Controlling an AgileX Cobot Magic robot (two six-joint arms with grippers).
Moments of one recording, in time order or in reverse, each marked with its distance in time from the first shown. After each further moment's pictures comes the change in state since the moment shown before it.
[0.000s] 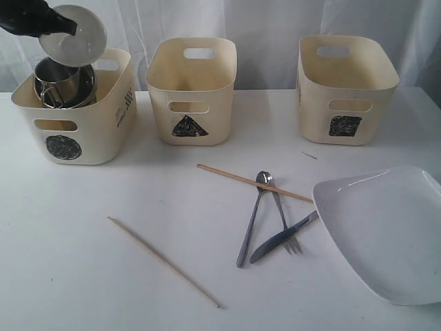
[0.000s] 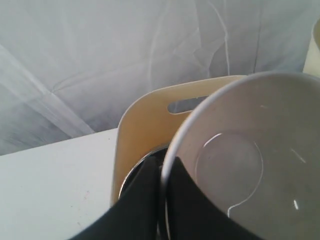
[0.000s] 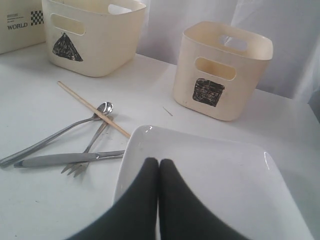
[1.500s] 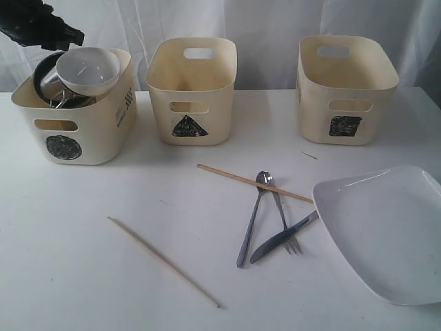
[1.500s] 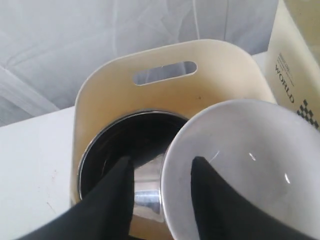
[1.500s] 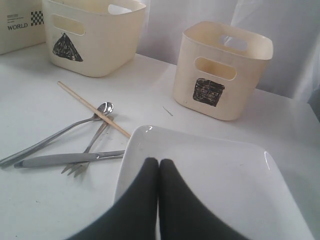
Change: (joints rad) left arm 0.002 0.009 -0.023 -0.141 0.126 0.131; right arm 0.000 0.000 0.000 0.000 0.000 0.004
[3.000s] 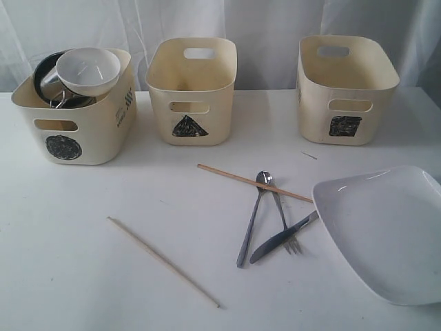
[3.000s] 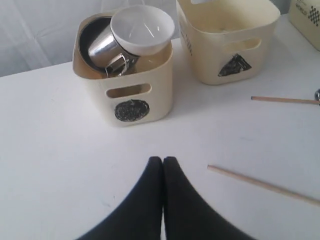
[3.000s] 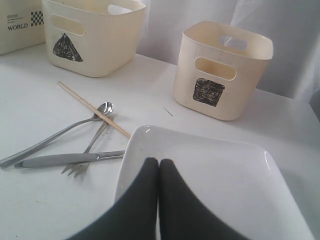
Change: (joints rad) left arm 0.000 -1.521 1.249 -0.149 0.025 0.049; right arm 0.000 0.000 0.000 0.000 0.000 0.000
